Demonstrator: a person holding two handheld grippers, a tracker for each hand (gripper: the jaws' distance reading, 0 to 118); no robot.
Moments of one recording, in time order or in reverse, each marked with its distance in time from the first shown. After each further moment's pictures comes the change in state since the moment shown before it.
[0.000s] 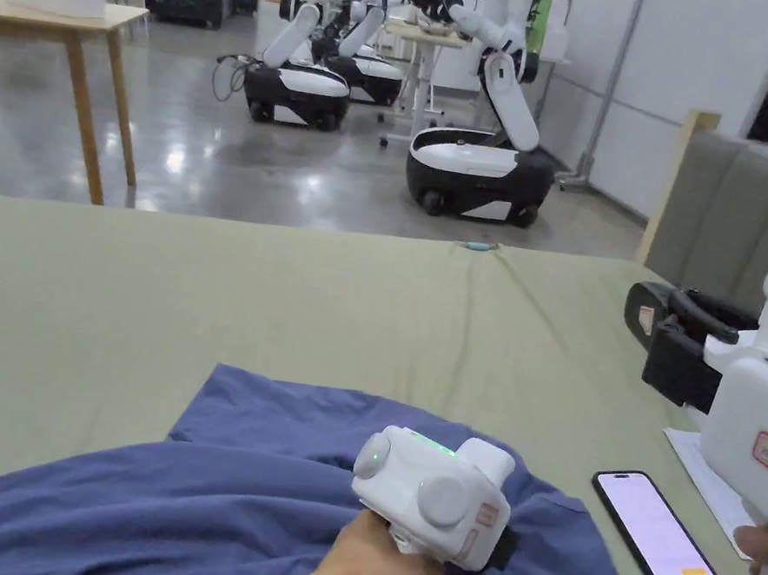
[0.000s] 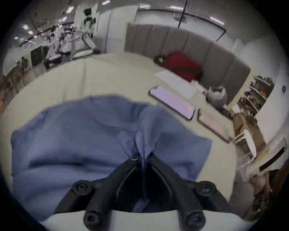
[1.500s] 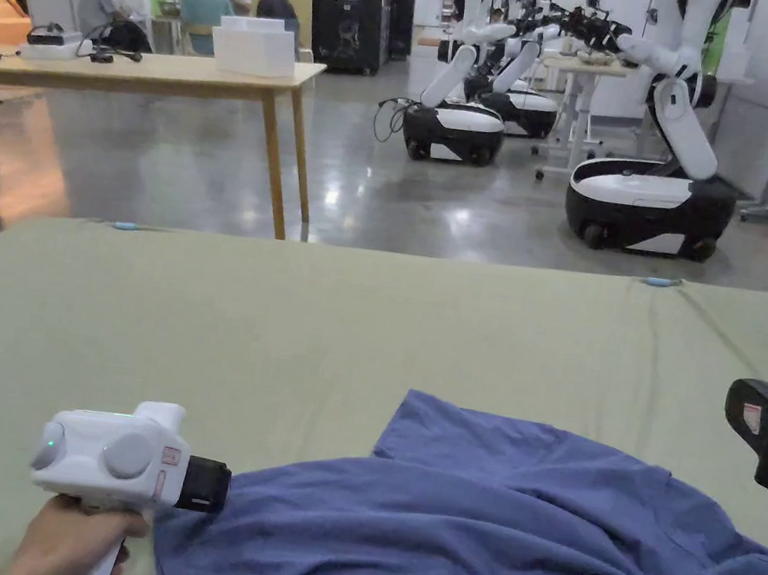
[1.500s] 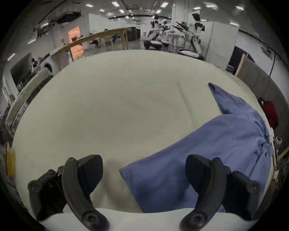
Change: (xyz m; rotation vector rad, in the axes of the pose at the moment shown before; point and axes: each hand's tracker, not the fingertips) left arm -0.331 -0.217 0.259 0.064 0.639 0.601; right arm -0.082 -0.023 -0.006 -0.079 0.139 -0.077
